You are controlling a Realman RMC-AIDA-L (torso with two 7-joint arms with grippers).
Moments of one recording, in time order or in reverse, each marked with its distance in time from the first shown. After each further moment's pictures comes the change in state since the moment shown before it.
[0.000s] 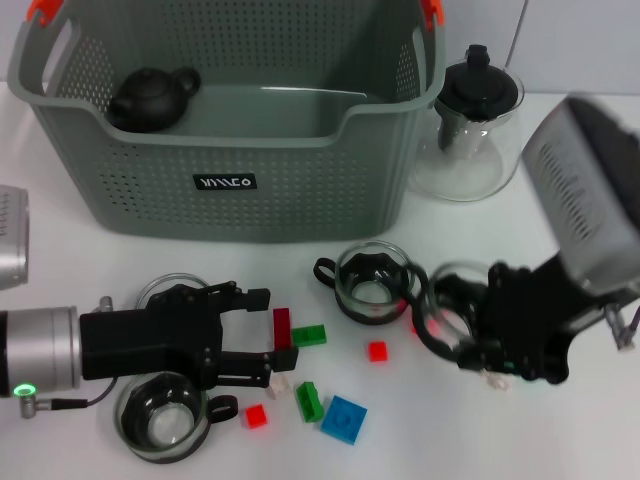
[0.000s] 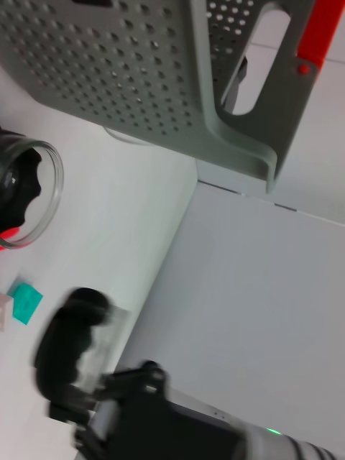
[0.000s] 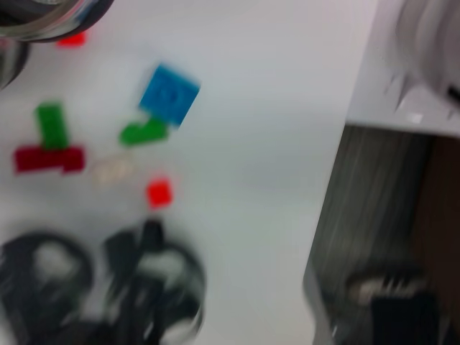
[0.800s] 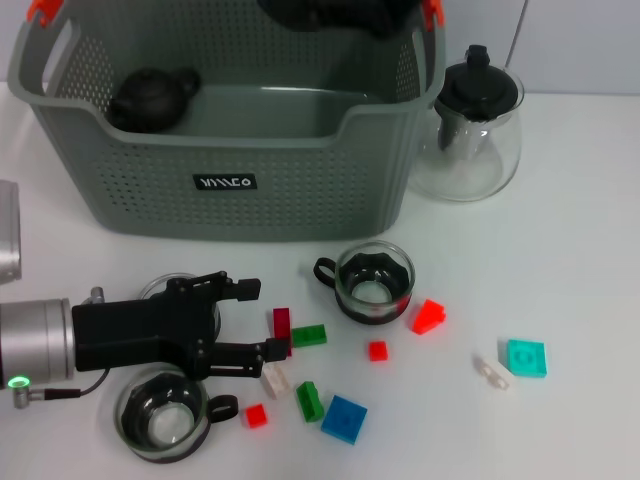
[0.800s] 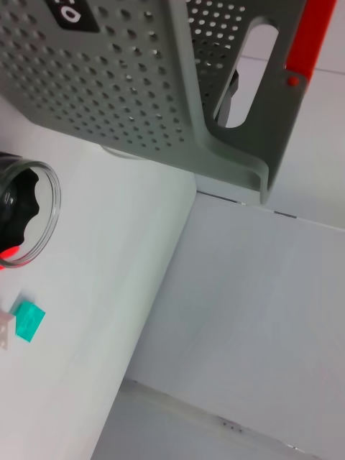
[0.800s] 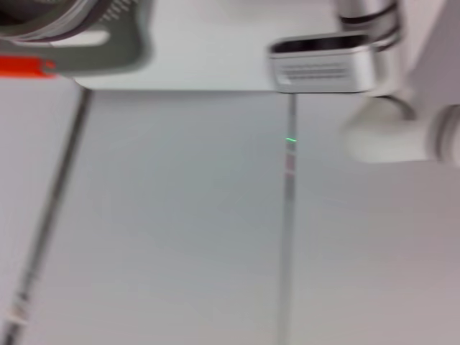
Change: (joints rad) left arm 0.001 0.008 0.000 0.012 -0.007 -0.016 0.028; right arm 0.386 -0.057 0.400 0.246 0.380 0.211 0.172
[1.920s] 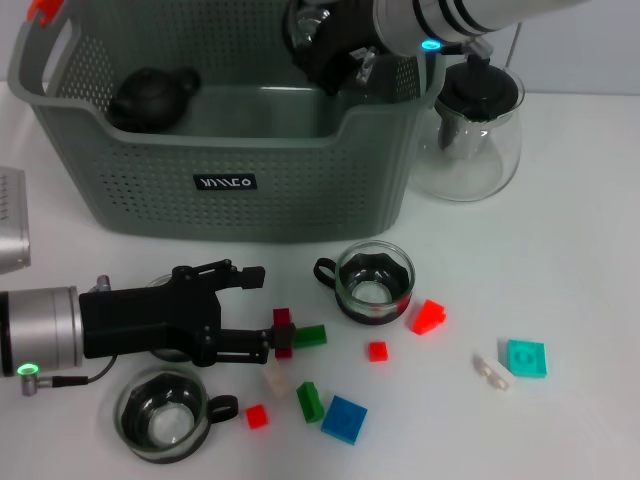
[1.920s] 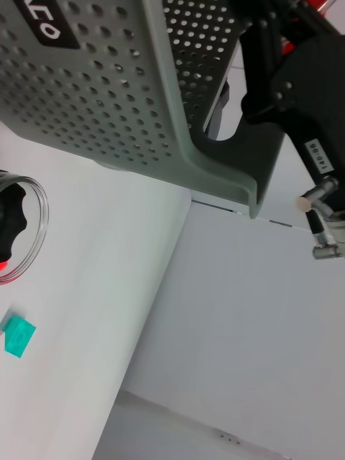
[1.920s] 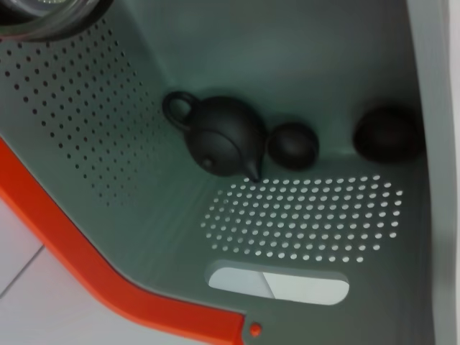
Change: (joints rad) left arm -0.022 -0.001 0.000 -0.008 -0.009 -0.026 -0.003; right arm 0.249 0.056 -0.260 0.707 -0.319 0.903 -0.117
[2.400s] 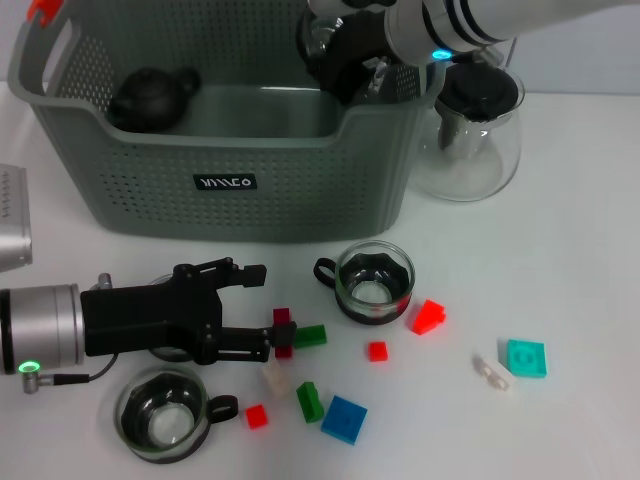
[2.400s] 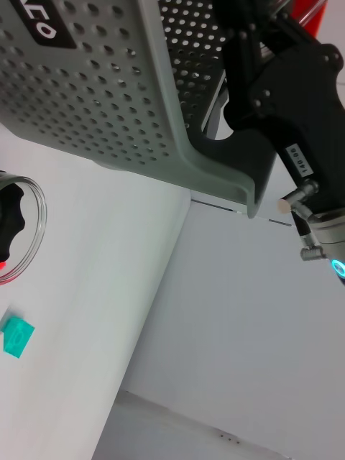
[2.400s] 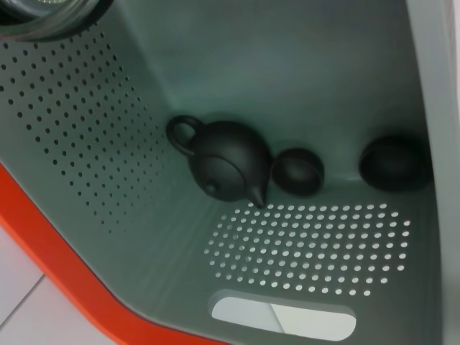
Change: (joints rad) left arm -0.004 0.000 0.000 0.000 0.000 -0.001 -0.001; right arm -0.015 0.000 -0.005 0.003 -0.029 0.008 0.005
